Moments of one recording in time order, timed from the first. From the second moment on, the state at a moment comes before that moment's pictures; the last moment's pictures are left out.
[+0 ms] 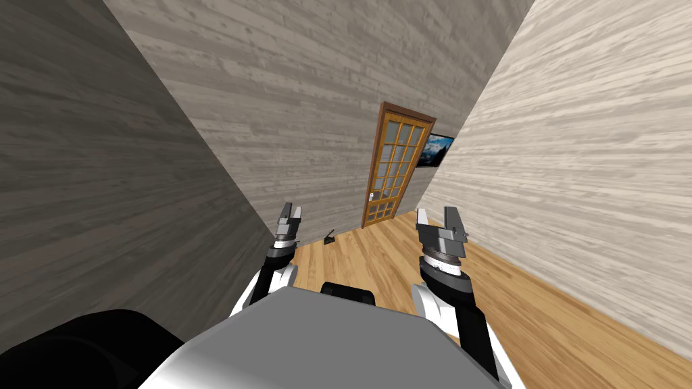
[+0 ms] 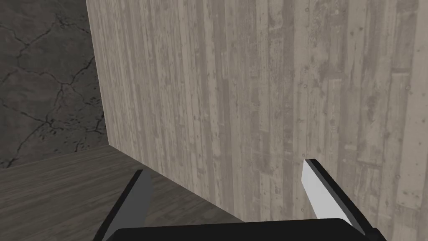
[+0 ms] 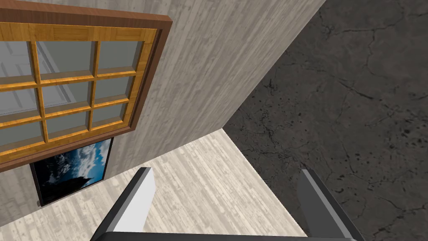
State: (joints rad) arm 0.50 -0.04 0.00 -2.36 0.02 -0.56 -0.04
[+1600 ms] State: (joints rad) arm 0.39 -0.09 -0.02 -2.02 0.11 -0.65 0.20
